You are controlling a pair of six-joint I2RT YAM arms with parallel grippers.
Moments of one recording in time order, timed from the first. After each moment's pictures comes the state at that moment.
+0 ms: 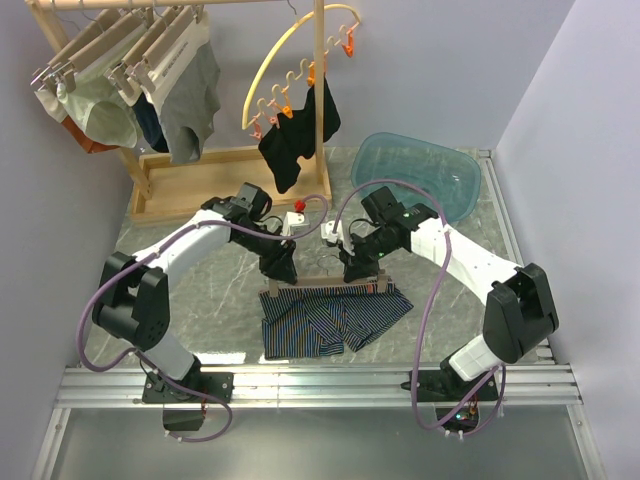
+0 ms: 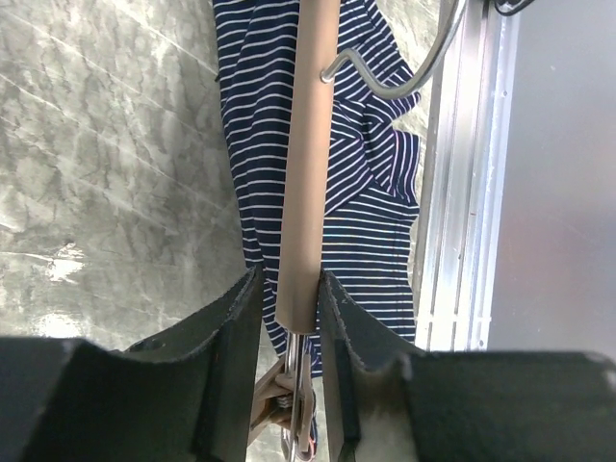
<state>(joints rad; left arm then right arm) -0.45 1.60 1.19 -0.84 0.90 0.65 0.55 1.52 1.17 -0.83 -0.71 -0.88</state>
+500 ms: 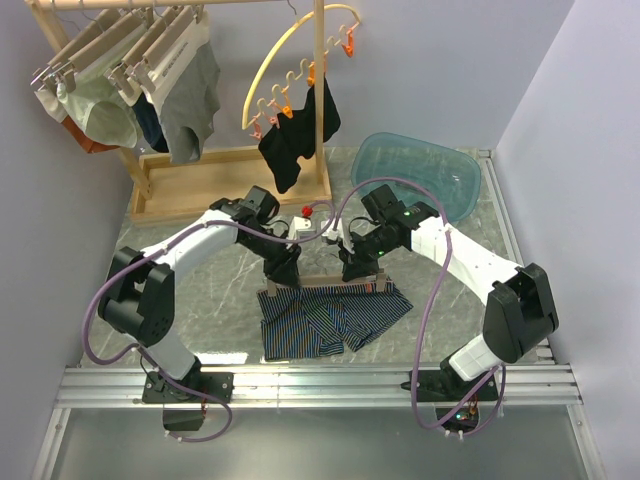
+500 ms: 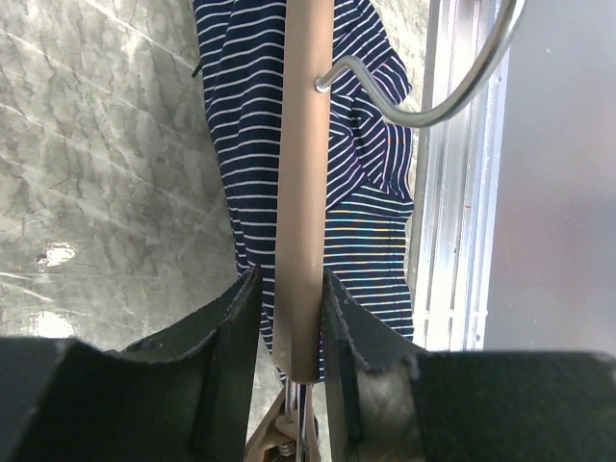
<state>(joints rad) -0.48 1.64 1.20 -0.86 0.90 0.67 0.55 1.52 1.19 -0.85 -0.74 -0.87</state>
